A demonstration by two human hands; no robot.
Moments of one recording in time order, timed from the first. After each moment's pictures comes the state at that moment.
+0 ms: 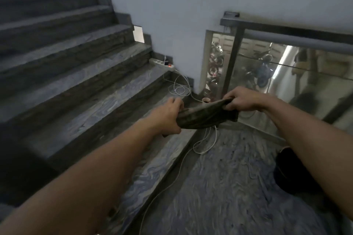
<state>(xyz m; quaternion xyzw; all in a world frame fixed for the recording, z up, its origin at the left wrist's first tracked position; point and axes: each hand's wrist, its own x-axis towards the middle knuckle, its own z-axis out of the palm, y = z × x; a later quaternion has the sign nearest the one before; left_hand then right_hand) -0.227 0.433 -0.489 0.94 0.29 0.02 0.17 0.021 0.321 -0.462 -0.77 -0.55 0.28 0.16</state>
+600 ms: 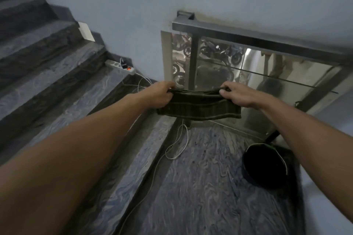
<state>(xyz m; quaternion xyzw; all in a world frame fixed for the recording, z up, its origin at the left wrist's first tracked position) 0.050 0.526 -0.393 0.93 0.24 -0.04 0.29 0.254 0.343 -0.406 -0.81 -0.46 0.27 0.22</state>
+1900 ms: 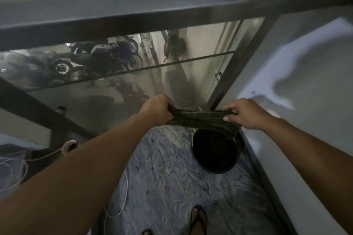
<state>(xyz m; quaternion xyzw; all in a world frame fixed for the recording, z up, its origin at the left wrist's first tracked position) 0.514 0.459 -0.616 0.95 -0.02 -0.19 0.26 0.534 0.181 -0.603 -0.95 -0.12 0.23 0.20</state>
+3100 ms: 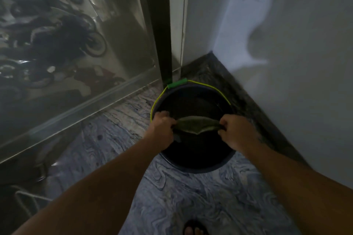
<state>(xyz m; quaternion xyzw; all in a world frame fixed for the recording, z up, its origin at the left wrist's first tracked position) 0.554 0.259 -1.103 0.94 -0.14 -0.26 0.19 0.511 0.023 -1.082 -0.95 0.11 0.21 0.19</state>
